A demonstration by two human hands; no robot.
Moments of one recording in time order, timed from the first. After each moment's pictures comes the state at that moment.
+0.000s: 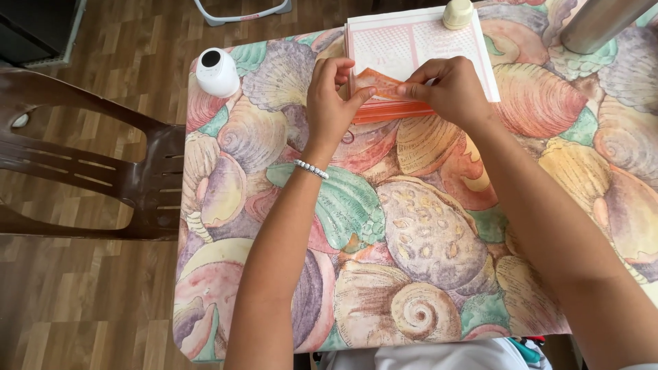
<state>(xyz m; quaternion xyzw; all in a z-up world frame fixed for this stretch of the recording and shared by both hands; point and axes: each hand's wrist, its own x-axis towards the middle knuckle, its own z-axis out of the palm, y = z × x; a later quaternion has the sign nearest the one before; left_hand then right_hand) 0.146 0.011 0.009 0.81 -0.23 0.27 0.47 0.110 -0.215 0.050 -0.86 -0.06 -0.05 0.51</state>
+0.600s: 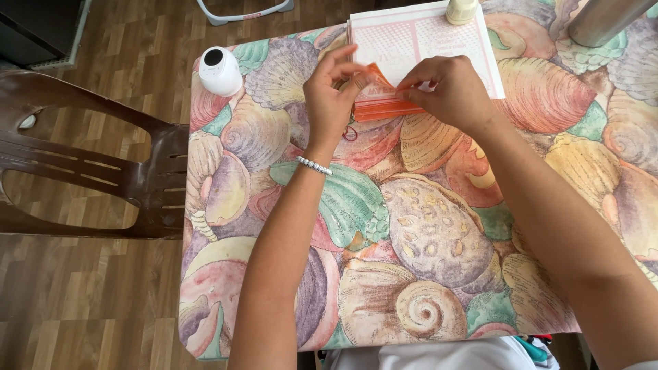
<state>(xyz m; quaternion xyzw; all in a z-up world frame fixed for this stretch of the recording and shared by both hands) 0.140 0.006 0.023 0.71 -0.24 0.22 0.62 0.110 -0.217 0.044 -0.88 -0.26 -0.17 0.35</state>
